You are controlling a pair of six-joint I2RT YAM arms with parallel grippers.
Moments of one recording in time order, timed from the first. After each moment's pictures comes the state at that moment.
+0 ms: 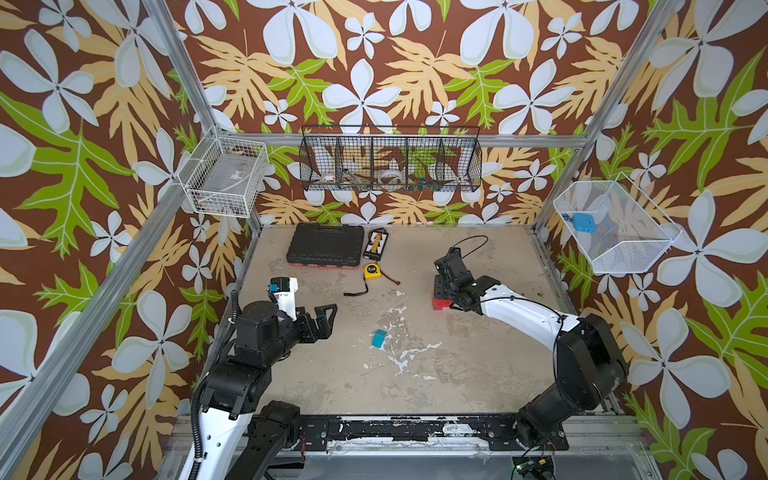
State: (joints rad) left arm -0.22 0.59 0.85 -0.74 0.21 -0.43; right arm 0.55 1.64 1.15 -0.42 0.36 0.50
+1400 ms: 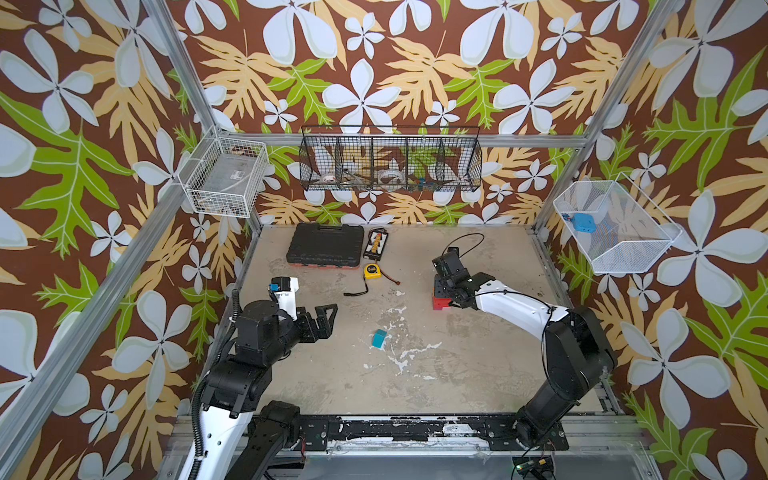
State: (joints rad) left arm -0.22 0.59 0.85 -0.74 0.21 -0.43; right arm 0.53 1.70 1.17 -0.43 0.40 0.48
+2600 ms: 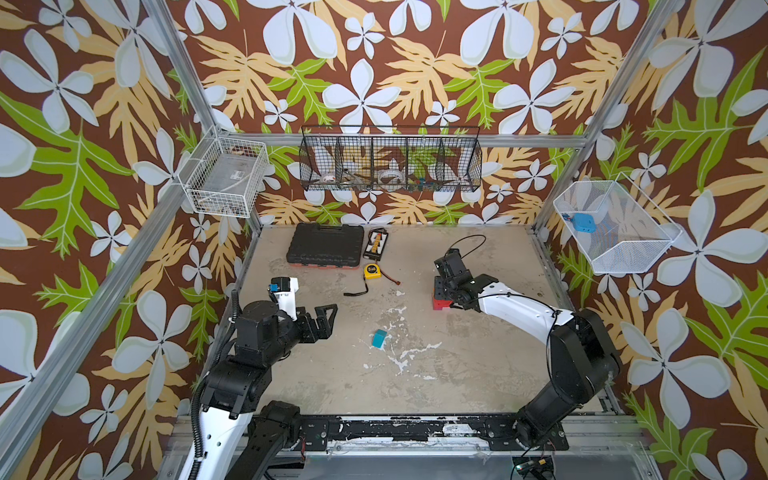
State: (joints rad) left arm -0.22 0.59 0.85 -0.74 0.21 -0.43; right arm 0.53 1.67 1.15 -0.42 0.34 0.48
